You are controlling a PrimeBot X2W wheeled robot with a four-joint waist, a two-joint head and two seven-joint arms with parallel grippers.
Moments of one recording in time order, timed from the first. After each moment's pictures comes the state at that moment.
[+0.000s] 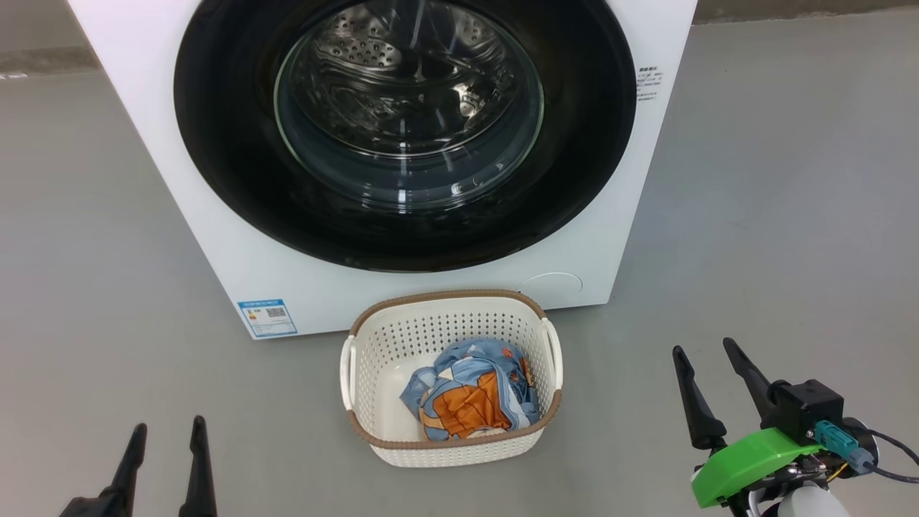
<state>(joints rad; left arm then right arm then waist) 0.02 0.06 0.08 0.24 -0.18 -0.11 -0.25 -0.17 -0.07 -0.05 0.36 0.11 0.13 -0.25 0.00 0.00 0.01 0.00</state>
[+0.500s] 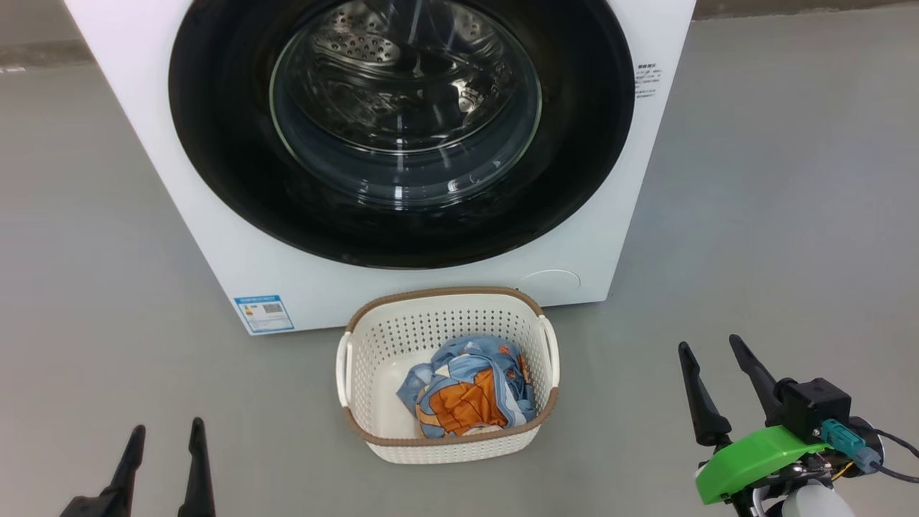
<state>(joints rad) 0.01 0.05 0.09 0.25 -0.16 -0.11 -0.25 -0.17 -0.06 -0.06 0.35 0.11 0.13 -0.25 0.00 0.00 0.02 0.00</state>
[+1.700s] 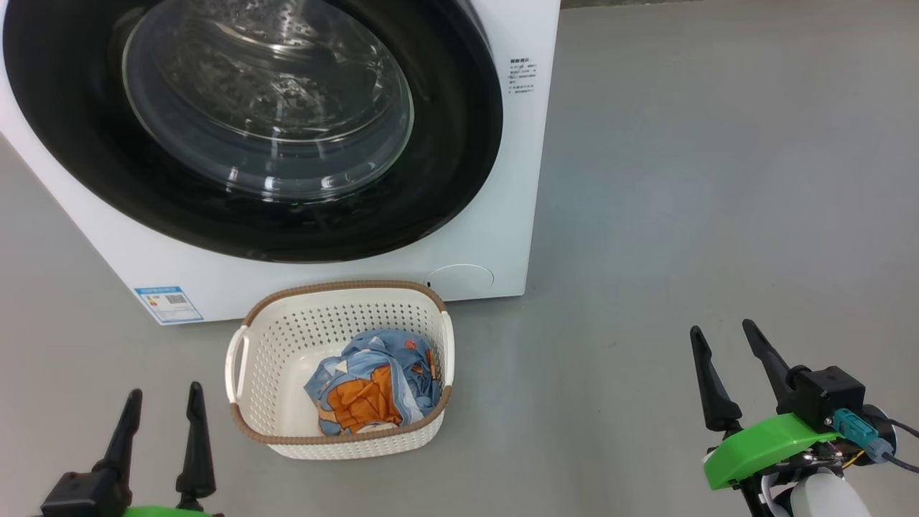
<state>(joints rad) -0.03 0.04 0.10 0.20 -0.16 -0.13 -0.25 -0.18 -0.06 -0.10 0.33 0.10 0.13 -0.25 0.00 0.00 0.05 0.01</state>
